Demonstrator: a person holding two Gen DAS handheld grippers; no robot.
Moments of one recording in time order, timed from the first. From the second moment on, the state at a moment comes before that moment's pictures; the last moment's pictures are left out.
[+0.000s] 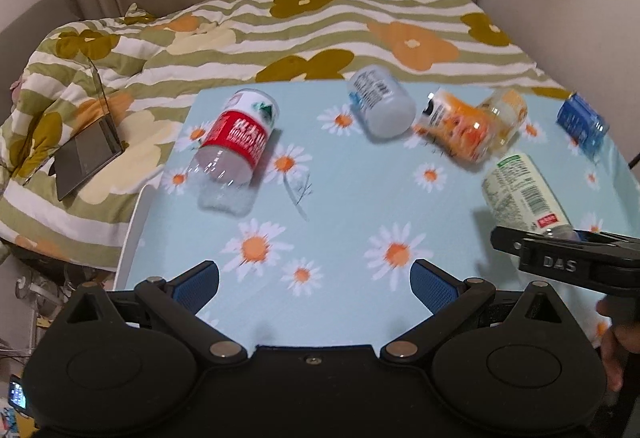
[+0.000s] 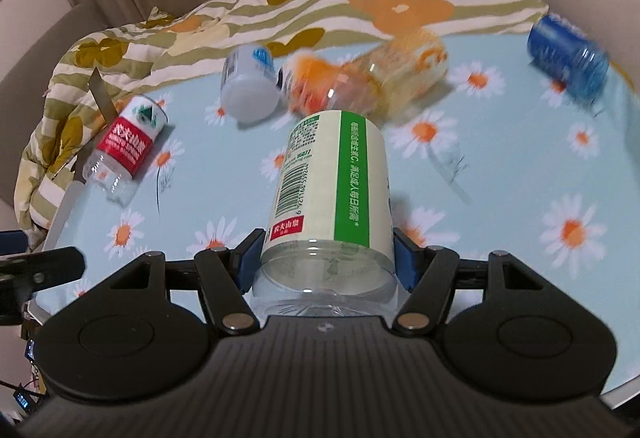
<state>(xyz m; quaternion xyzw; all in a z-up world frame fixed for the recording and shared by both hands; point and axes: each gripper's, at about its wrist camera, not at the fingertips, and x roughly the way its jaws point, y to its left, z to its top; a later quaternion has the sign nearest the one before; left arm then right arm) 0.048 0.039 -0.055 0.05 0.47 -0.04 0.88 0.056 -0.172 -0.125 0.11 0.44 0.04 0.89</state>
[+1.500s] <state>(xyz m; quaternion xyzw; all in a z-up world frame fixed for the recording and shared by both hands) 0.107 -0.055 -0.027 0.02 0.51 -0.09 0.85 0.029 -0.260 -0.054 -0.01 0.46 0.05 0.89</state>
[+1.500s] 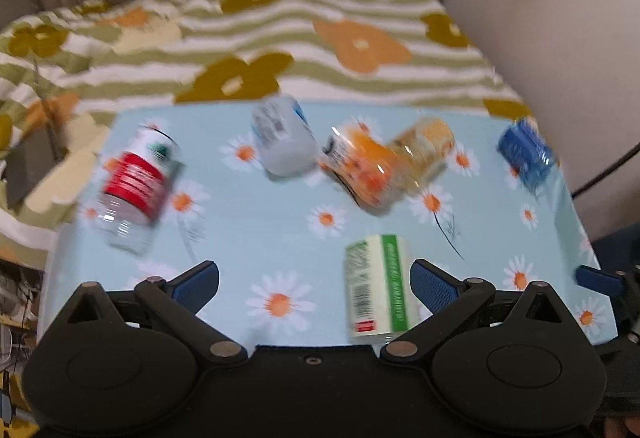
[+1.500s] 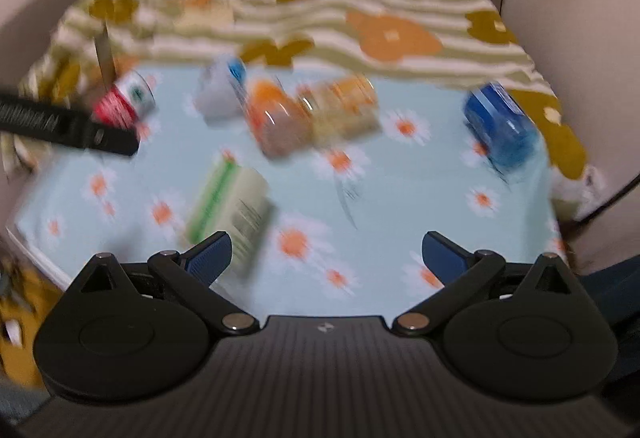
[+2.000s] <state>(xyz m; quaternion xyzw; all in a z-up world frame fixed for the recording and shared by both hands) 0.172 -0.126 -0.109 0.05 0.65 -0.07 0.76 0.046 -0.344 -0.106 0.05 0.49 0.10 0.86</state>
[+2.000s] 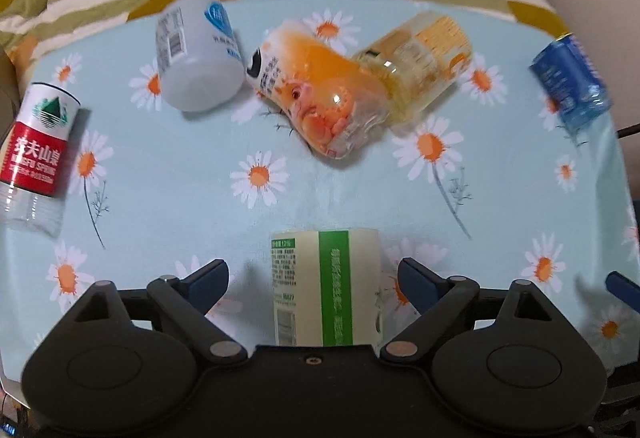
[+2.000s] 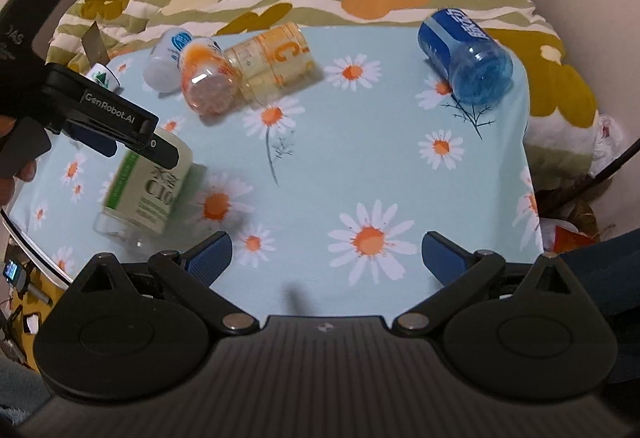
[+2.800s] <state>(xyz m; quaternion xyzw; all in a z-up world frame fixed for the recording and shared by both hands) 0.173 -0.142 -0.124 0.05 0.66 -0.08 0.75 0.055 -0.361 -0.111 0.09 0.48 0.11 0.86</state>
